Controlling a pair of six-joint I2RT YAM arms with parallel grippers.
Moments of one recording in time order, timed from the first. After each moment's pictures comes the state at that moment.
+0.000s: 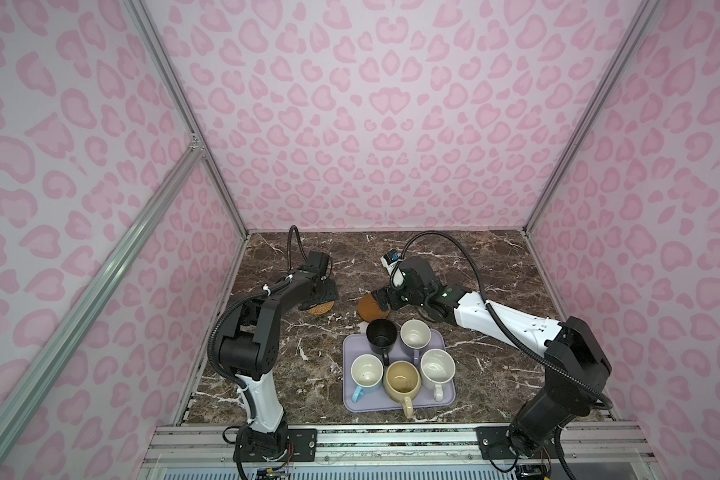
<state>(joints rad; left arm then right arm) -0.24 1.86 1.19 -0.47 -0.10 -0.48 0.75 1.66 1.23 -0.22 0.05 0.17</state>
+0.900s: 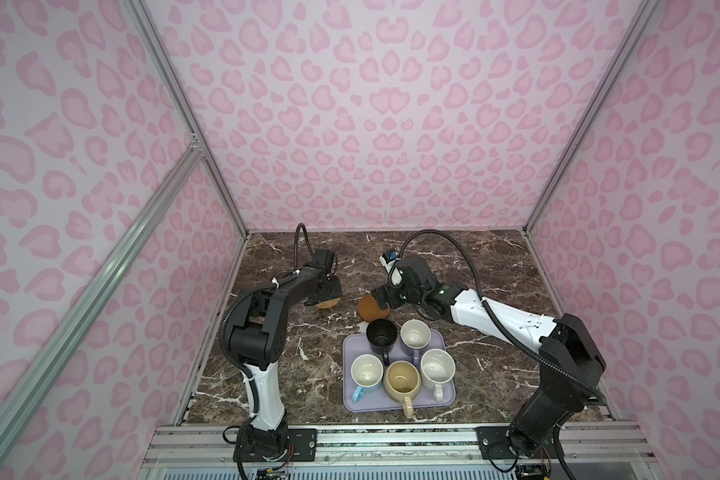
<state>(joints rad) -0.27 1.96 1.28 -0.45 -0.05 -0.46 0.75 1.69 1.26 -0.26 0.07 0.17</state>
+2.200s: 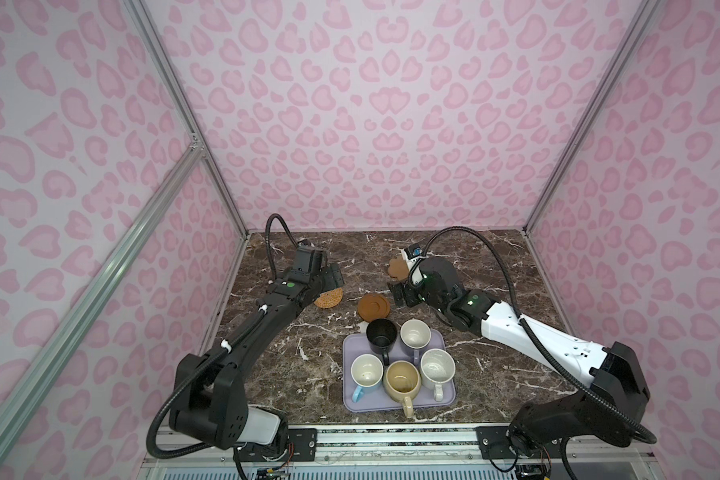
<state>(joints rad) -0.33 1.38 1.06 -0.40 -0.13 -0.53 0.75 1.44 1.13 -0.24 0.21 0.17</state>
